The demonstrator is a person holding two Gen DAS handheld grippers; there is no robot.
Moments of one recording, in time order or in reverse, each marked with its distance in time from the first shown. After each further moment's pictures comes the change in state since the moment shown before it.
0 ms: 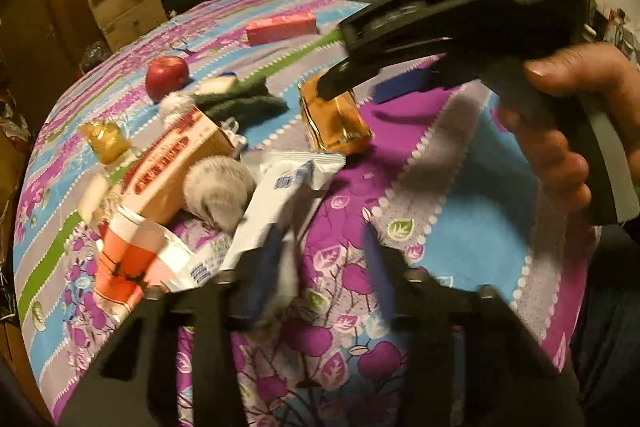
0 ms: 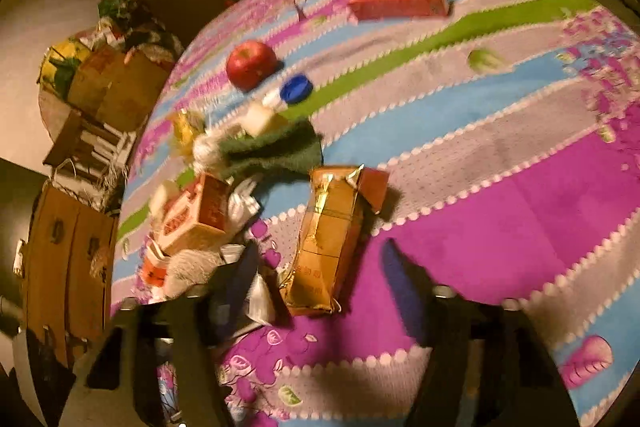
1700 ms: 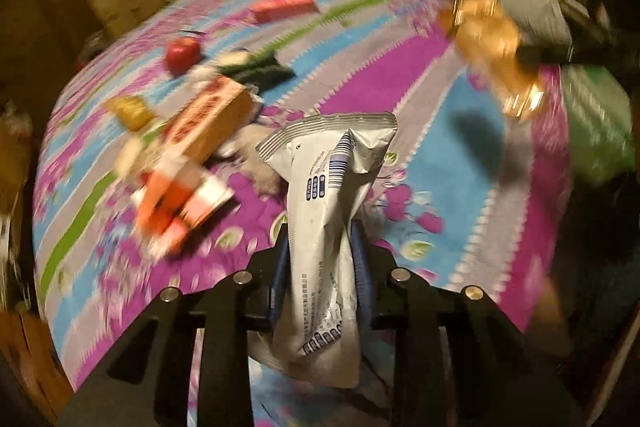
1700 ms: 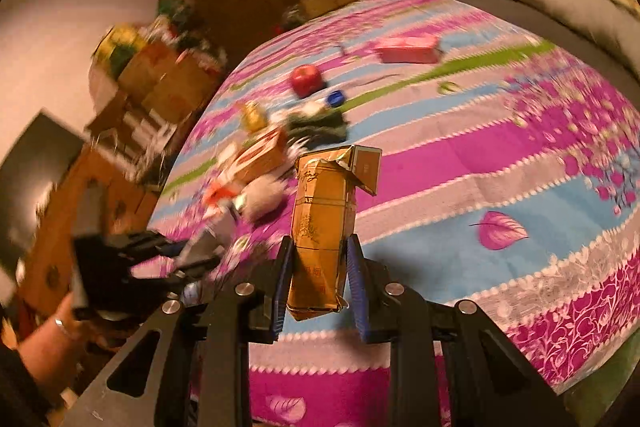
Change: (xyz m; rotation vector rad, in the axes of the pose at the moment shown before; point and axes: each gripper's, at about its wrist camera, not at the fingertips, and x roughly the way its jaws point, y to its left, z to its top) left arm -0.071 0.008 -0.029 -0.016 0.073 0.009; right arm -0.186 0.006 -0.144 -0.208 -0.166 0.059
